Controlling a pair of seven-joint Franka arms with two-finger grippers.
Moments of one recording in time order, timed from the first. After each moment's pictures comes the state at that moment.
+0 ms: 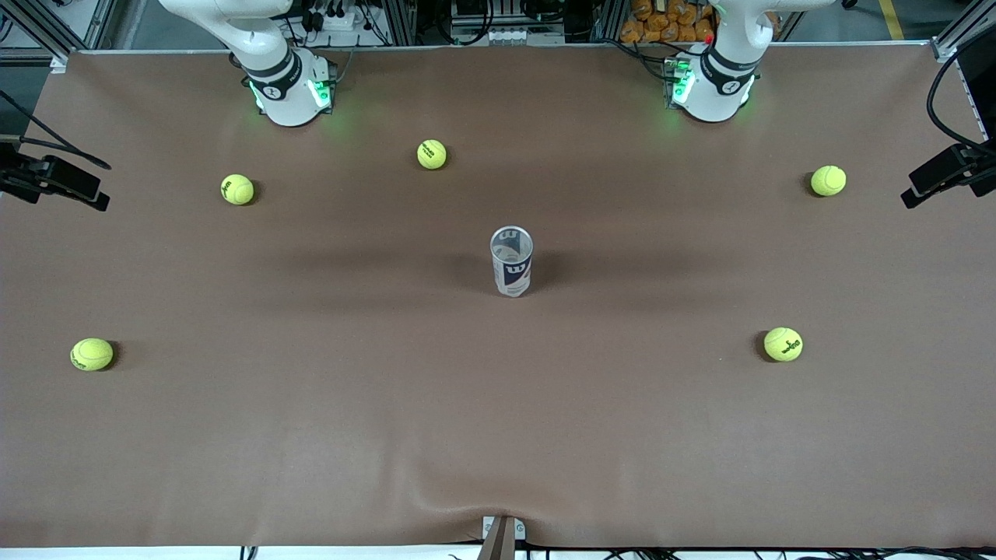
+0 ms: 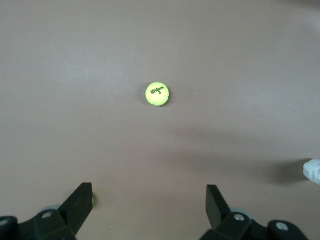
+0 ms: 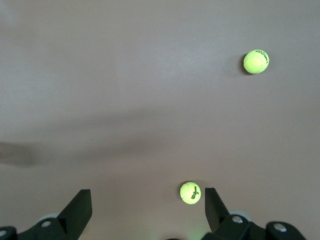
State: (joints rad) left arm -0.03 -0.05 0.08 -1.59 -0.01 1.59 -0.11; right arm 0.00 0.05 -0.04 -1.44 0.01 1.42 0.09
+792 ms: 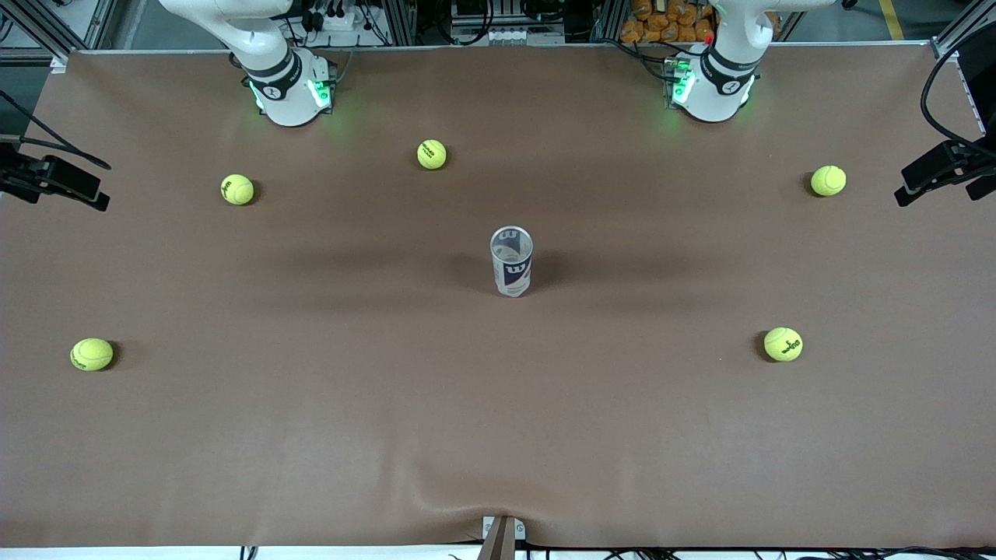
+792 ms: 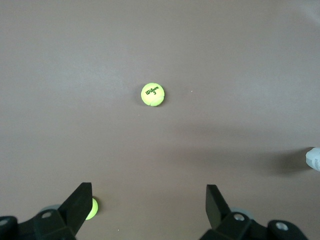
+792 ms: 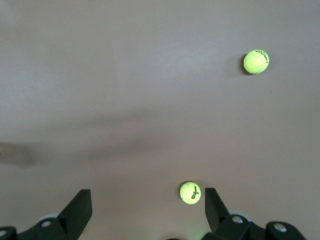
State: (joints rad) left arm -0.04 -0.05 0.07 -1.59 -0.01 1.59 -0.06; right arm 0.00 0.05 -0.04 -1.44 0.01 1.42 0.09
